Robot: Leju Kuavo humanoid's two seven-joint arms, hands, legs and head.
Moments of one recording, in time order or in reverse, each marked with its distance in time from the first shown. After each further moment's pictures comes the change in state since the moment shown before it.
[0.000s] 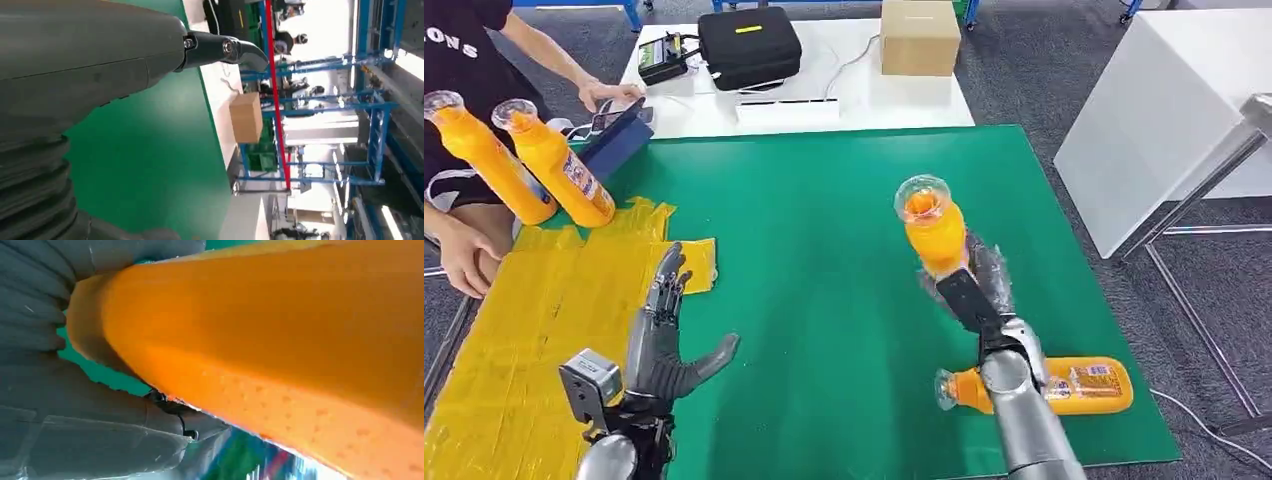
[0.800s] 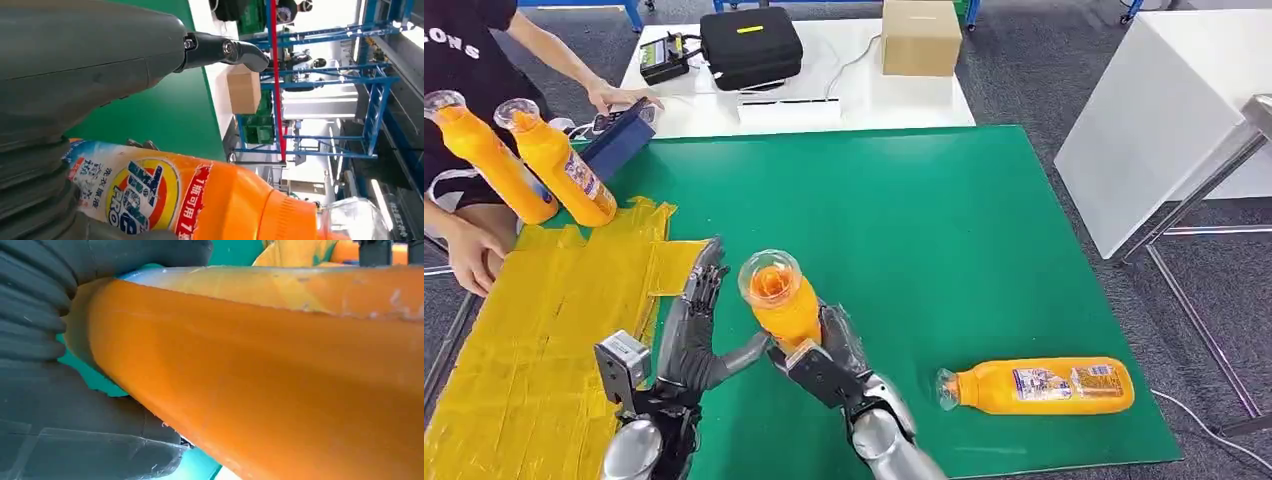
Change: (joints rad) left arm -0.054 0.003 -0.089 0.075 0.056 -0.003 0.025; right arm 0.054 0.212 0.351 0.215 0.016 -0.111 -0.086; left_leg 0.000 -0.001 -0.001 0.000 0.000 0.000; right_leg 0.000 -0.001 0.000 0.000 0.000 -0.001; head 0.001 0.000
